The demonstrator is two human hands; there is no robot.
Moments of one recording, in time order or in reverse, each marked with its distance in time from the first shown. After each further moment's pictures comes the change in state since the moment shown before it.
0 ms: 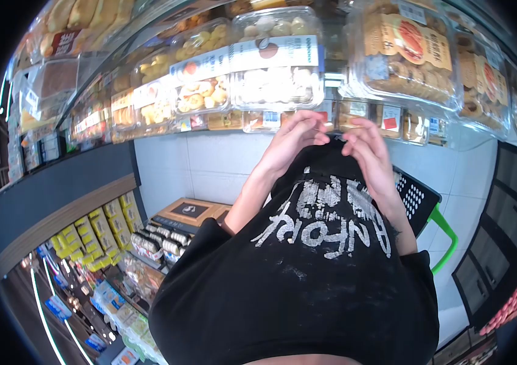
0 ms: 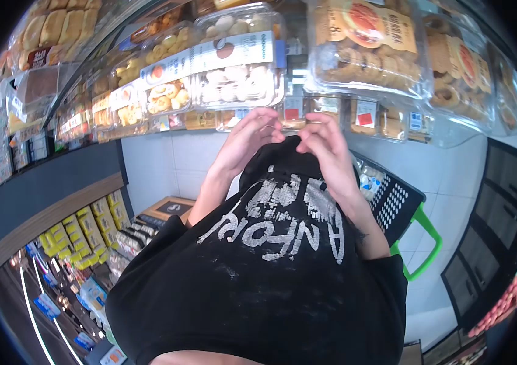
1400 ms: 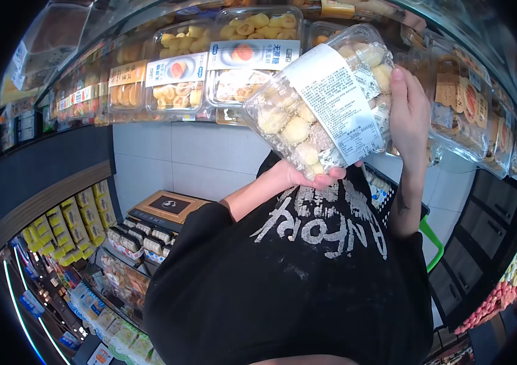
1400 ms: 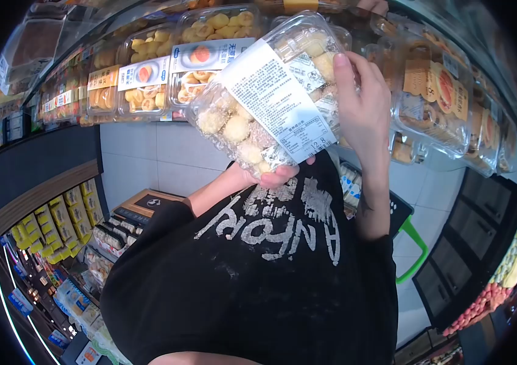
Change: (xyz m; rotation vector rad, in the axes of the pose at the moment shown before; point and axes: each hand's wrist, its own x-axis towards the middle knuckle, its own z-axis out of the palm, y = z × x) left_hand -0.009 0.019 -0.090 -1.281 -0.989 -0.754; right_hand 0.084 -0.061 0.140 -1.095 0.290 -0.610
